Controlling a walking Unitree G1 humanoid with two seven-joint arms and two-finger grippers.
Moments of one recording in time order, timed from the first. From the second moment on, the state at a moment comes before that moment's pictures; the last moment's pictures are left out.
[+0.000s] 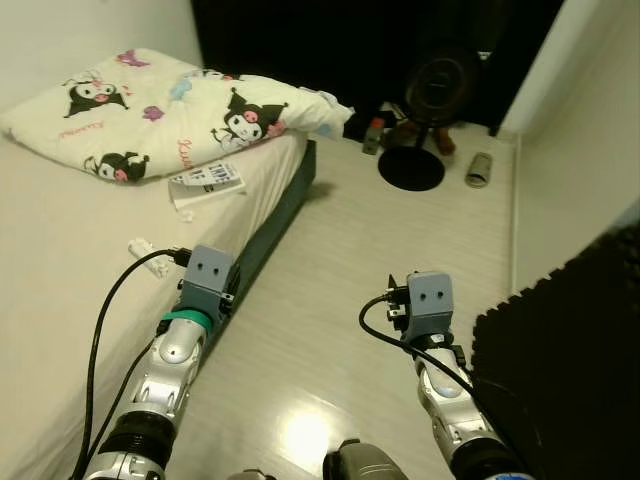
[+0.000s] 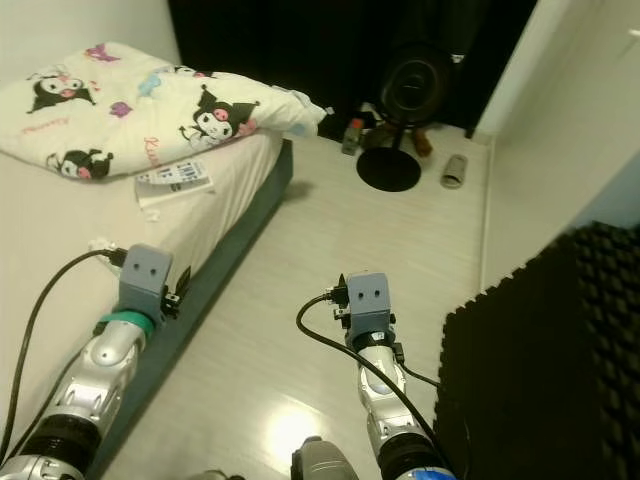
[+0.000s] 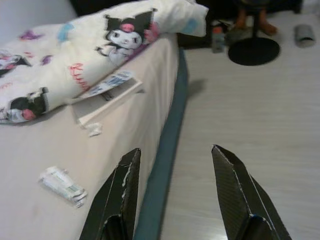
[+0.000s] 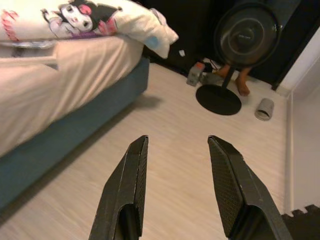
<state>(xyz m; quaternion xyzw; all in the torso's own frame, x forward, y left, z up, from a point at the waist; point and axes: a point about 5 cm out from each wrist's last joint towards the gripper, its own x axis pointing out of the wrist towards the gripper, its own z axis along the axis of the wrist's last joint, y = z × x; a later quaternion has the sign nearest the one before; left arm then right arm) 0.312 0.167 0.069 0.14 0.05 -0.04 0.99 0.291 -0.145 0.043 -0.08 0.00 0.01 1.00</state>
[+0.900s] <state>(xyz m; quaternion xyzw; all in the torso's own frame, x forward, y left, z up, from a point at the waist) 0.297 0.172 0.059 0.14 0.06 -0.02 0.99 0.296 -0.153 0.045 -0.15 0.00 0.03 0.99</state>
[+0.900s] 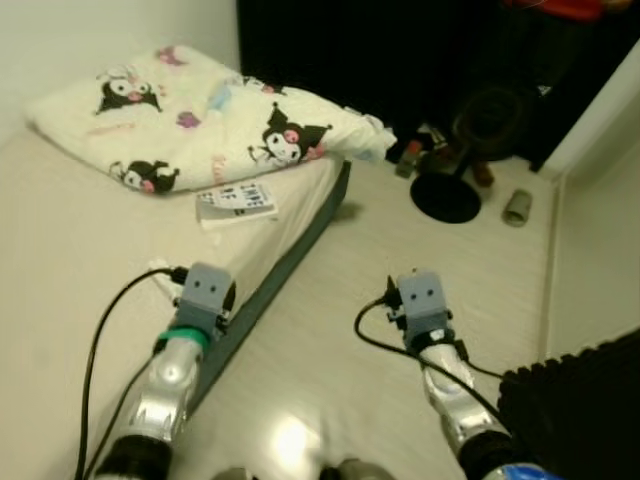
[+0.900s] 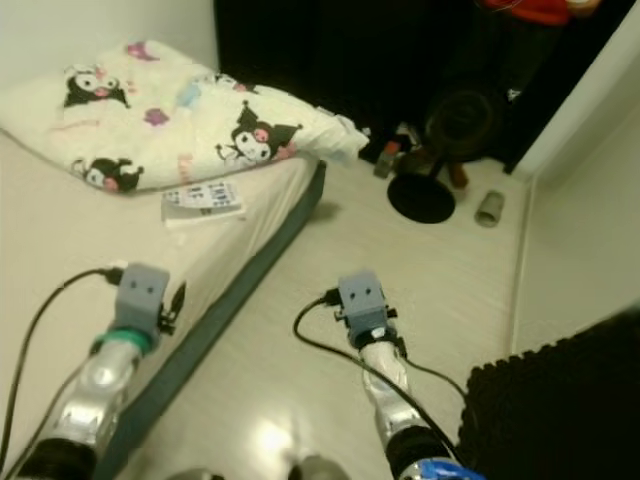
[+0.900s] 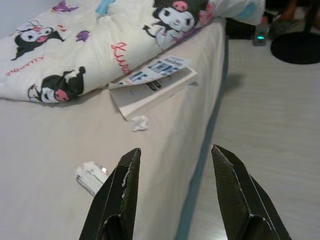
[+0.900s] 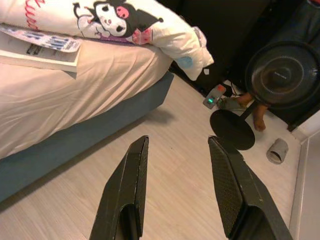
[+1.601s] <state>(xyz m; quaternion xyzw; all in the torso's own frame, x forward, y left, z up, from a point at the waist) 0.302 0.171 0.064 0.14 0.05 -0.02 0.99 0.297 -0.146 0.047 -0.14 -0.01 0.03 0.99</state>
